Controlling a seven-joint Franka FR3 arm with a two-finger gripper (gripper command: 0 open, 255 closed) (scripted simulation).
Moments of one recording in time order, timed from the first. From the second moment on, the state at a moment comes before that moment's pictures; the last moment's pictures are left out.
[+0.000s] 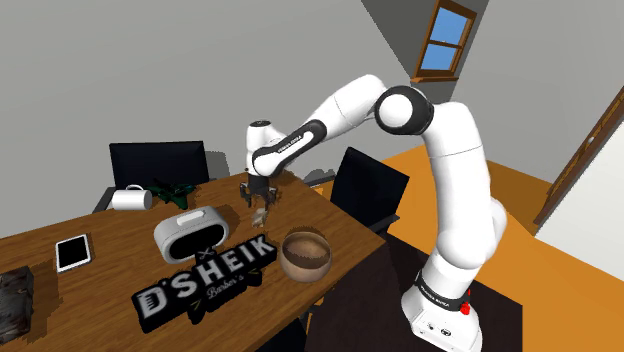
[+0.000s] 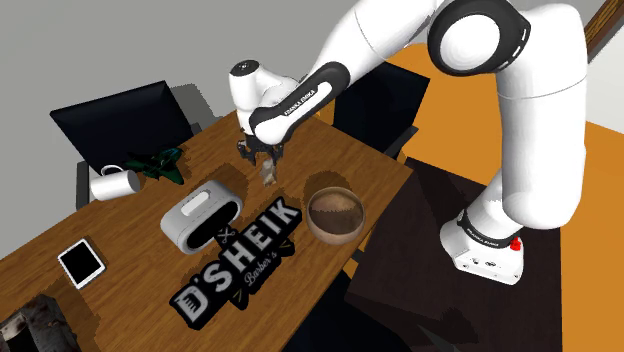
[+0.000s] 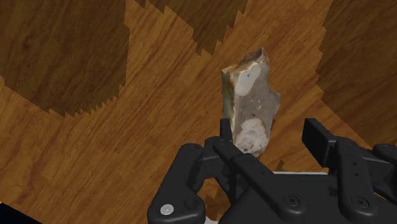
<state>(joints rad) -0.12 0.59 0.28 -1.78 -0.24 2.36 1.30</state>
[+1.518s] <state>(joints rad) -0.15 0.84 0.32 -1.46 -0.17 2.04 1.07</state>
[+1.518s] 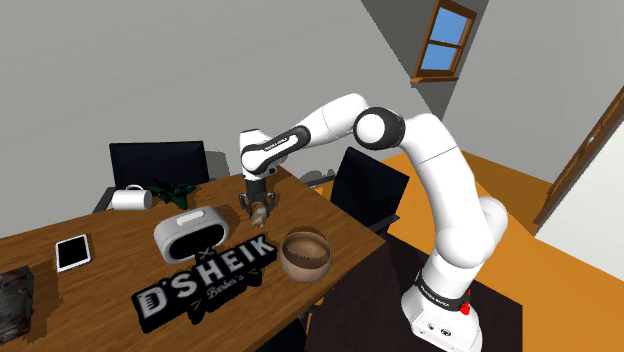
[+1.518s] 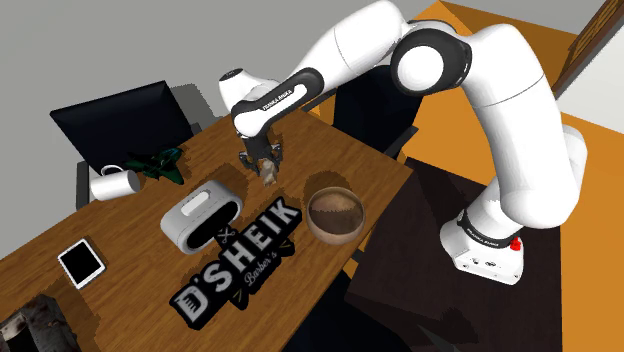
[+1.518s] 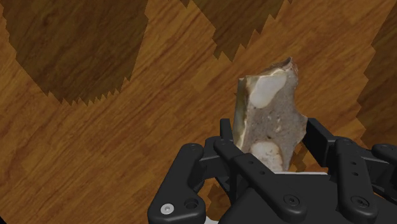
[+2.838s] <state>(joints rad) -0.17 0.72 0.35 -1.46 -0.14 1.91 1.07</state>
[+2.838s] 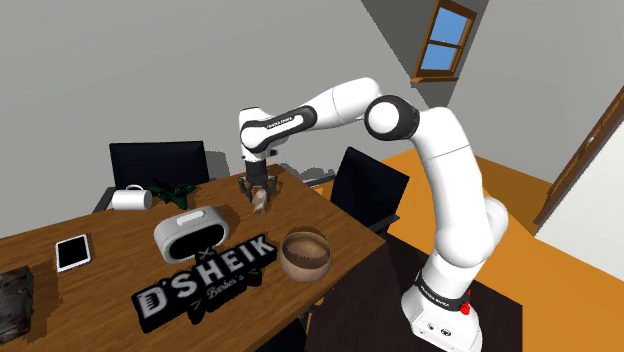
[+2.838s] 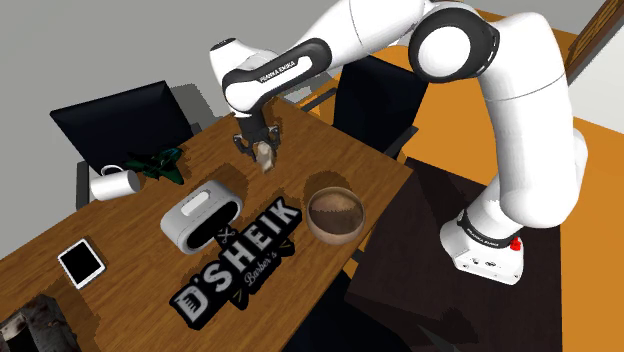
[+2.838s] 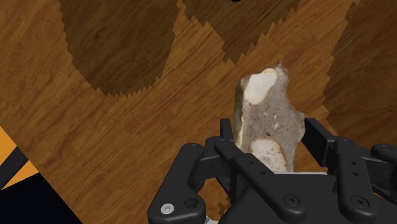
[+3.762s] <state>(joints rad) -0.17 0.64 0.37 -1.39 -0.12 1.77 1.07</state>
